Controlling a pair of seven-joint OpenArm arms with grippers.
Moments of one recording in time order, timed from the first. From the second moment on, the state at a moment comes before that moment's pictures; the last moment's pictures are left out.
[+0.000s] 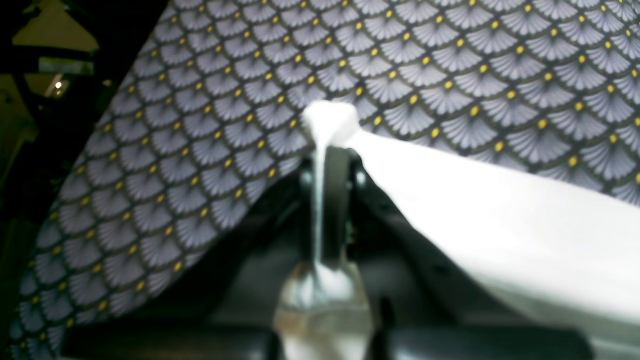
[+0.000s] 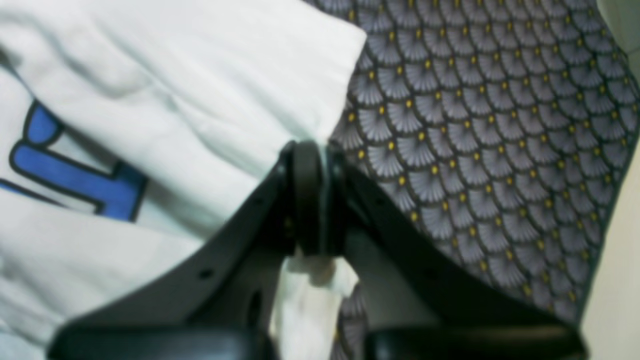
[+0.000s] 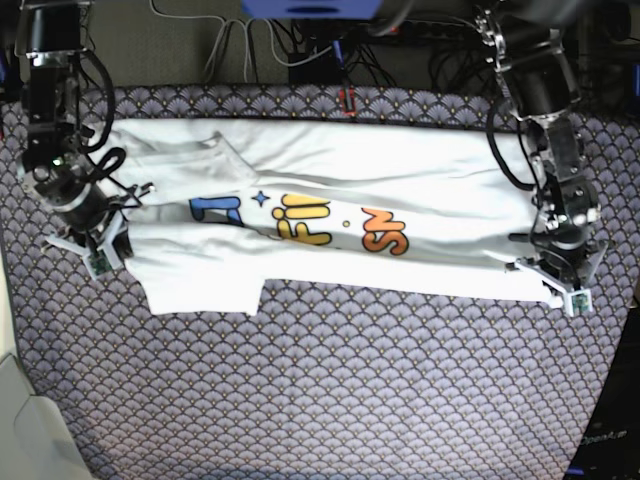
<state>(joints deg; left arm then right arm) -10.0 -9.8 -22.6 72.8 5.1 -7.1 22.9 -6.9 22.6 9.4 93.9 4.5 28.4 -30.7</state>
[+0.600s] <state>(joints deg) 3.4 -9.0 -28.7 85.6 -2.8 -7.3 29.5 -16.9 21.8 15.8 96.0 4.5 35.0 -29.9</state>
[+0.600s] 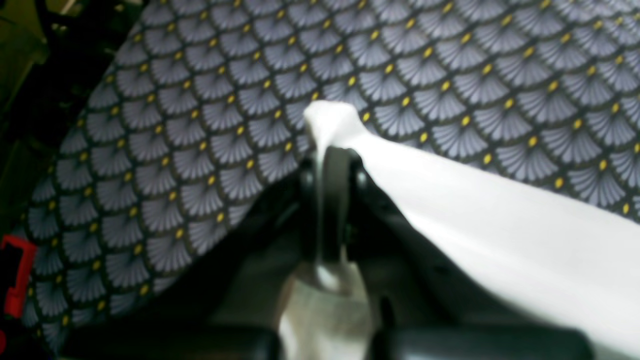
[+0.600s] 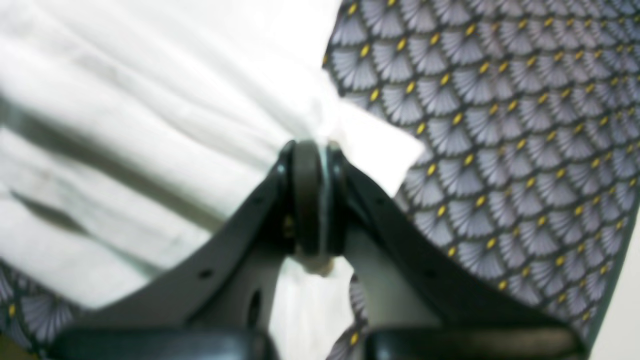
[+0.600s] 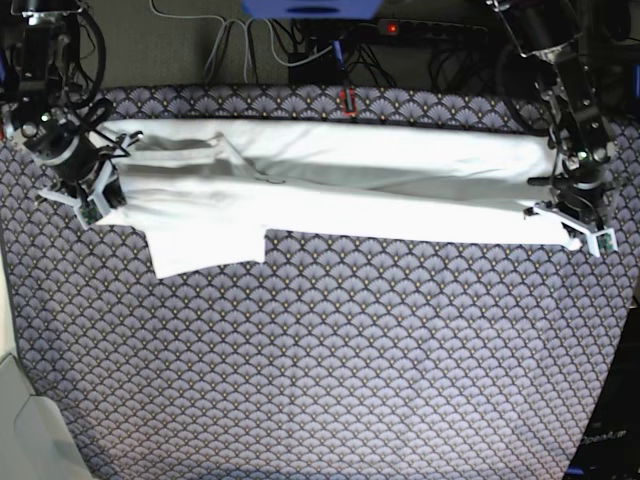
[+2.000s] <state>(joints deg) 6.0 -11.5 -28.8 78.6 -2.9 -6.4 27.5 -26.2 21.9 16.2 106.6 3.9 35.0 -30.6</state>
